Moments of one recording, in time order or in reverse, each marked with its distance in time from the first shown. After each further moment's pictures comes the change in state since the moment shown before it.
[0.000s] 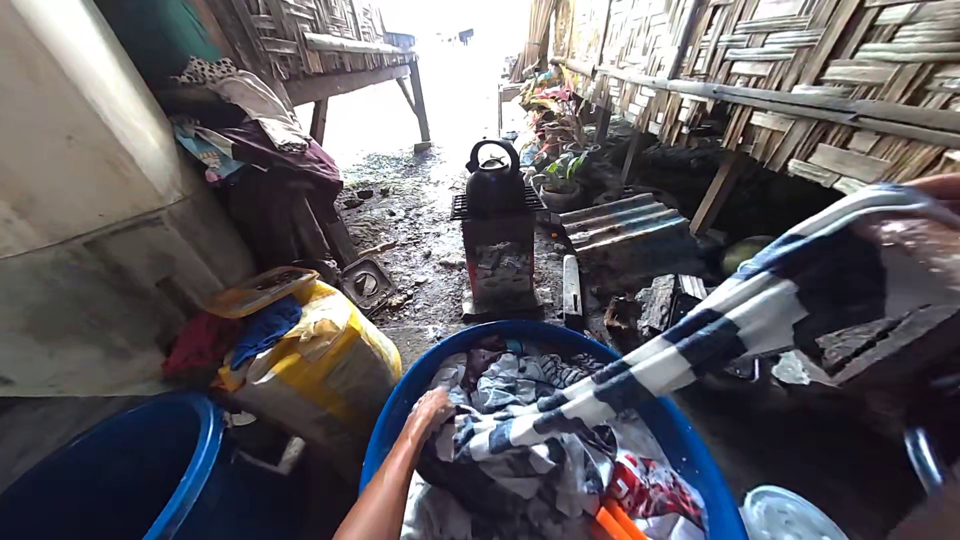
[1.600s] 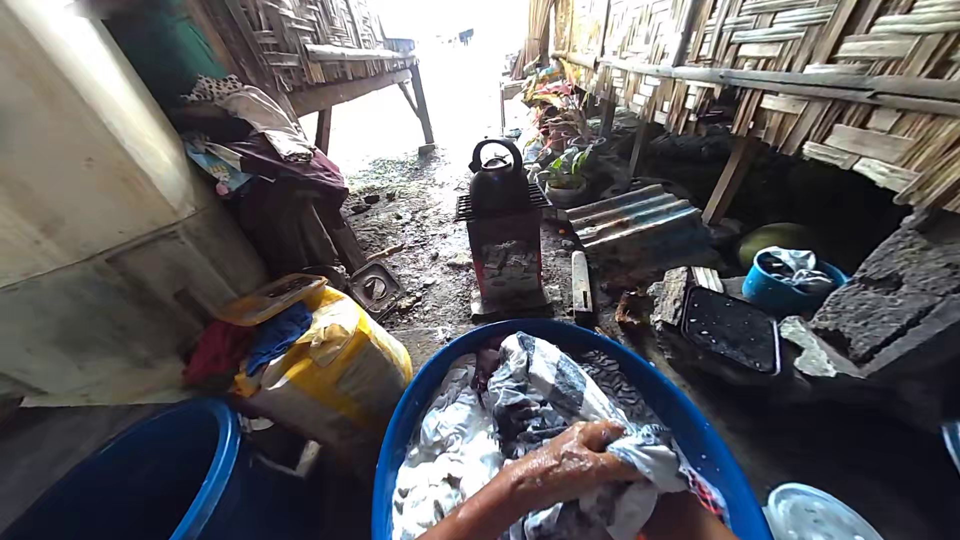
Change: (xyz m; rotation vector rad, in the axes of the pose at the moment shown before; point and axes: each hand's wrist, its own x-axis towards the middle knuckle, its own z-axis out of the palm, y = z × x) left_hand -0.150 0.148 0.021 -0.685 -0.404 0.880; right_hand -0.209 -0.100 0.099 0.128 -0.962 0.786
